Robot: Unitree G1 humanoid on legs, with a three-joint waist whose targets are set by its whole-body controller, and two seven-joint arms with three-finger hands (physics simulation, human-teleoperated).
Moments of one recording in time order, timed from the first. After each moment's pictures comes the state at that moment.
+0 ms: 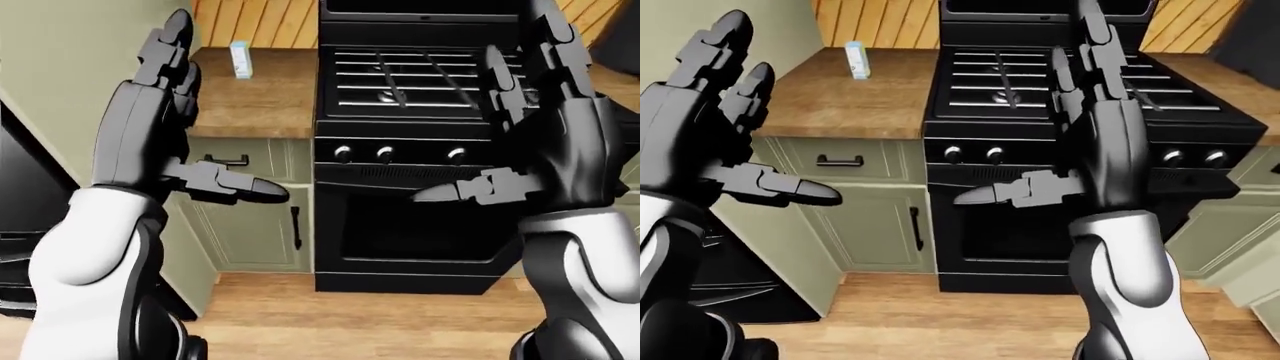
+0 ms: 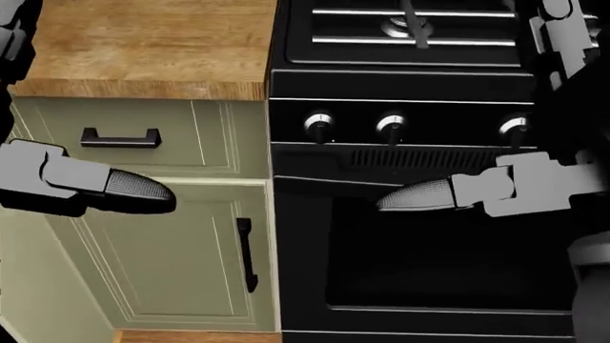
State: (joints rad) left arm -0.67 0.27 0.11 -0.95 0.20 1.29 -0.30; right arm -0.47 -0.22 -0.20 -0.95 0.28 0.90 -0.08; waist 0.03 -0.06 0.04
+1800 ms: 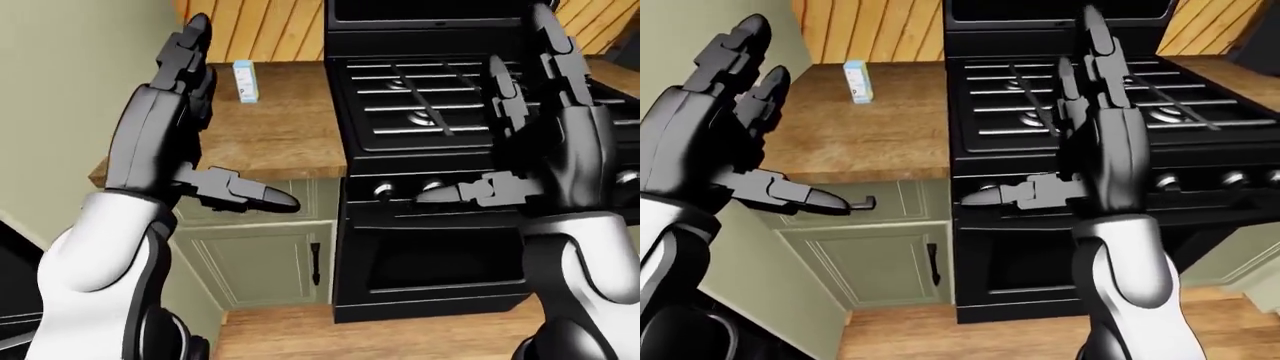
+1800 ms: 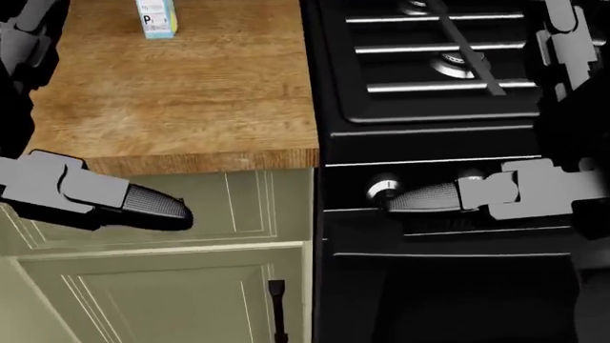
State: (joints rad) left arm -0.68 0.27 0.08 -0.98 0.19 1.32 -0.30; right arm -0.43 -0.21 -0.21 -0.94 0.26 0.87 -0.07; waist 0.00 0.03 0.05
